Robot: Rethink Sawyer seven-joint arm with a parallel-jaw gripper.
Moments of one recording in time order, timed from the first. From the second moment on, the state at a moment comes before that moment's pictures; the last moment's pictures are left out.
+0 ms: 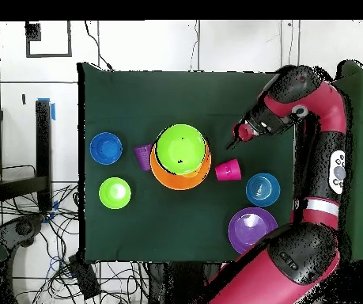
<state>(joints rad) -0.82 -0.02 0.93 0.63 -0.63 2.04 0.93</state>
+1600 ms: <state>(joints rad) -0.85 -0.02 0.92 0.58 -0.76 2.04 0.92</state>
